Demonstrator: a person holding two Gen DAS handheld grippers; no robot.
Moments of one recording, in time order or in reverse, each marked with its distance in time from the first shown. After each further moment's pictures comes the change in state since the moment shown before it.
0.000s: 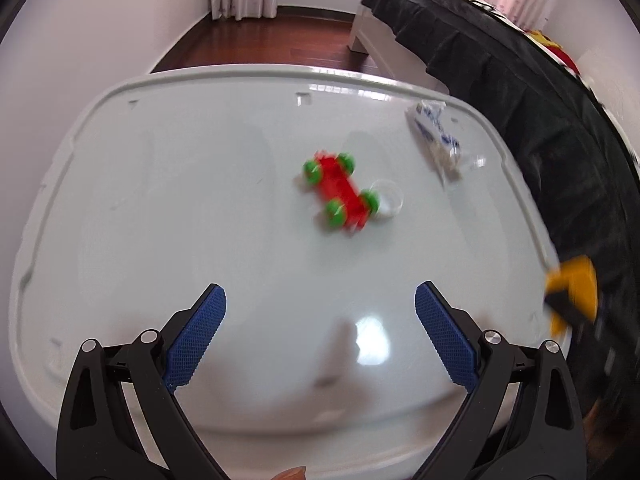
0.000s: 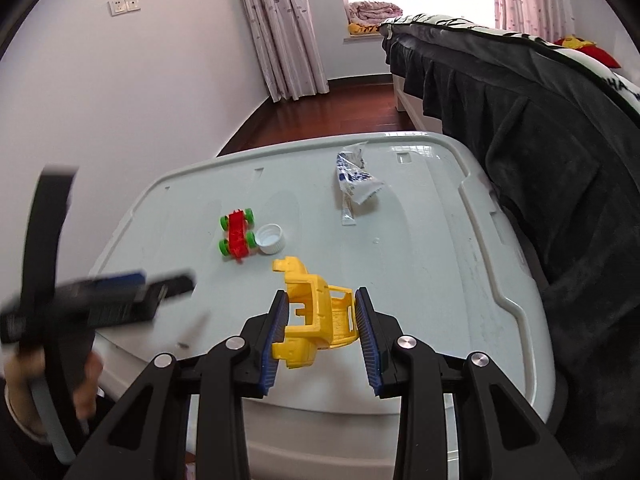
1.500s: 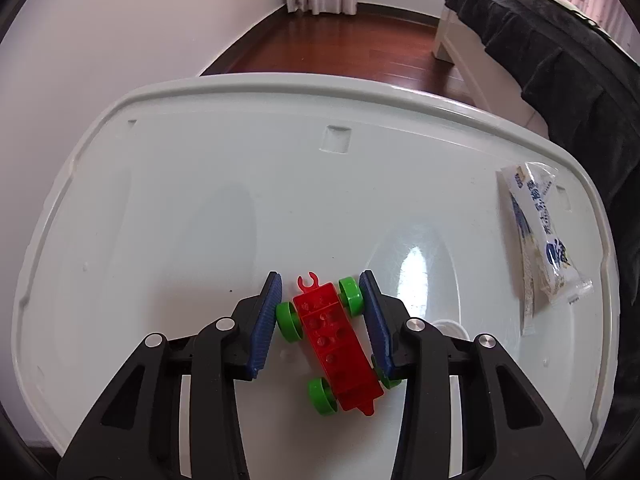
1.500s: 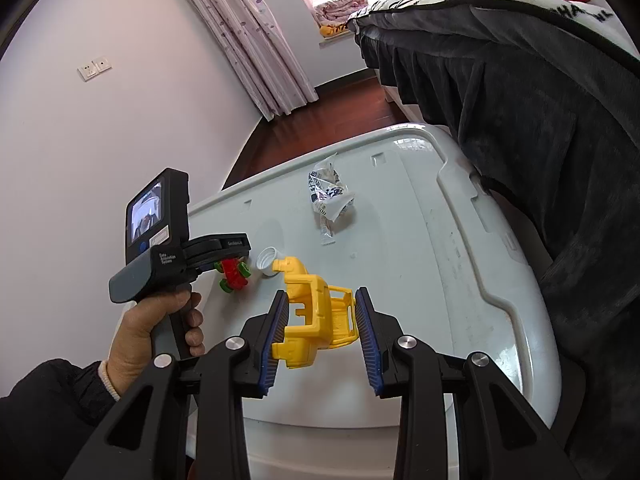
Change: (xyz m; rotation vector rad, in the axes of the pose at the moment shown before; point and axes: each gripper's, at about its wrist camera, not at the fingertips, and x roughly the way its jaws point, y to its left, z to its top) left arm 0.093 -0.023 0.082 -0.137 -0.011 0.279; right arm -0.004 -0.050 0.008 0.205 -0.018 0.120
